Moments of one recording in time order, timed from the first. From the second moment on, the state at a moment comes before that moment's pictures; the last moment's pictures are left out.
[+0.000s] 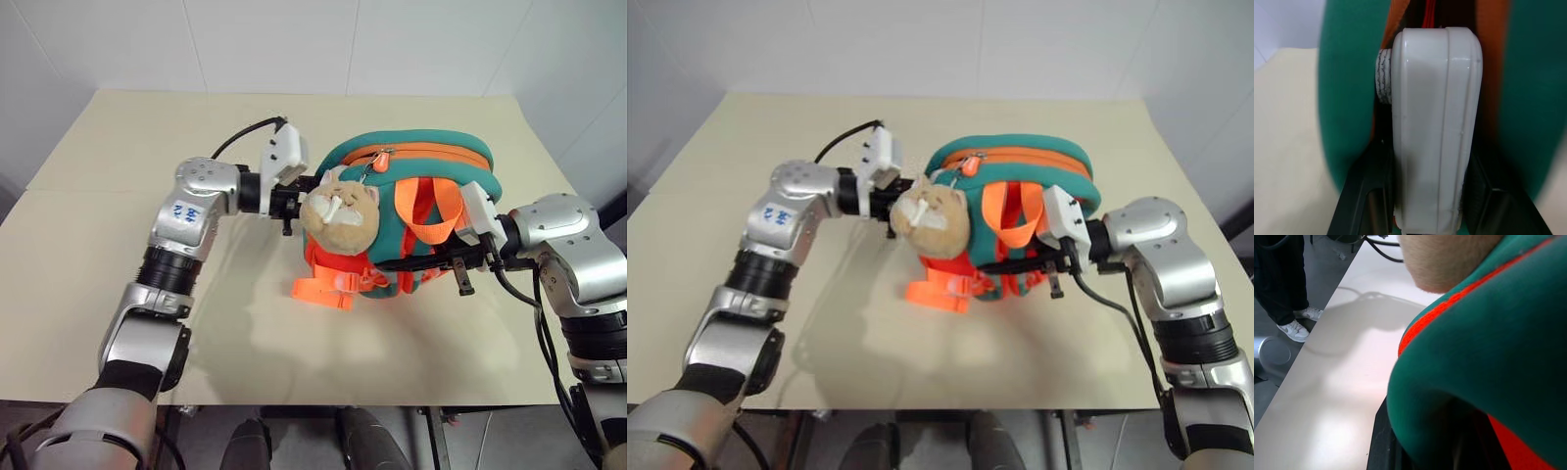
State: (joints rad) left arm -1.05 0.39 -0.17 0.41 -0.23 0.27 -1.13; right arm -0.67 -0.77 0.07 -0.08 0.47 0.31 1.45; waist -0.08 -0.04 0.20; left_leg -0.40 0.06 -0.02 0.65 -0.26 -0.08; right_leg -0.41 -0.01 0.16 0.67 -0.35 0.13
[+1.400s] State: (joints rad) left arm -0.83 0.69 0.24 -0.23 -0.70 0.84 -1.01; right arm -0.67 -0.75 0.09 -0.07 0.43 0.31 1.42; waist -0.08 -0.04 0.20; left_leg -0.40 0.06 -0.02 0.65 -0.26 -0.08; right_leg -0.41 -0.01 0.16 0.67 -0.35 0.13
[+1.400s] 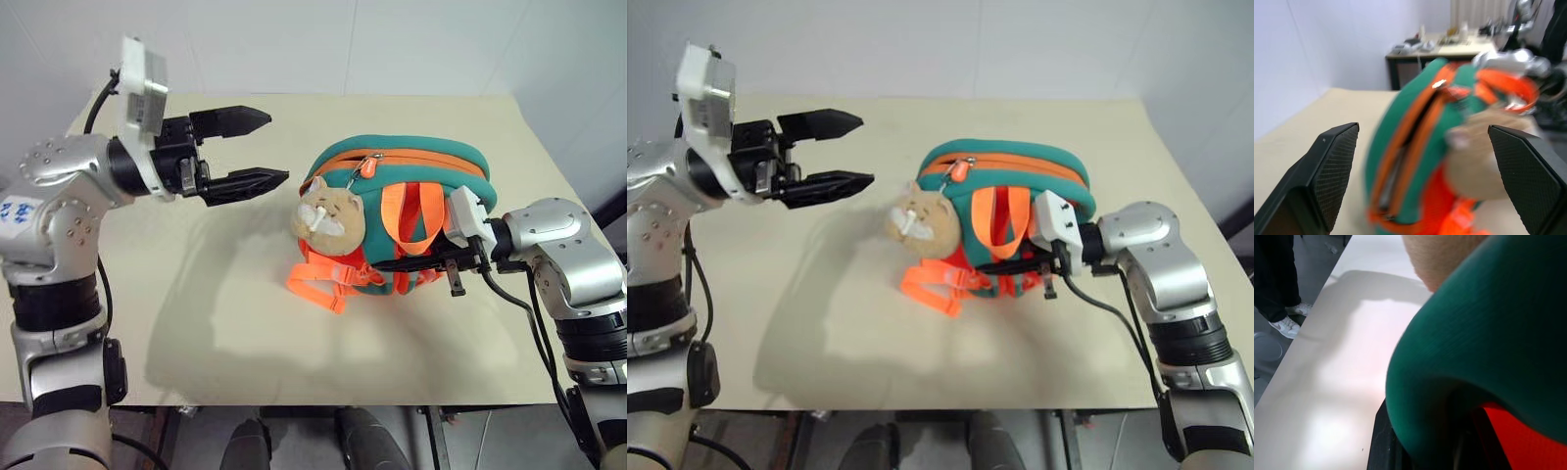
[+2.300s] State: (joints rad) left arm -0.68 0.62 0.12 -0.42 -0.86 0.95 -0.66; right arm -0.62 -0.65 0.05 -0.05 0.48 0.32 1.32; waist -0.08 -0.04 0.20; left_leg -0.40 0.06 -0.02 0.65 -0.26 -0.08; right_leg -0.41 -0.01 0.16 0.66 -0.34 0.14
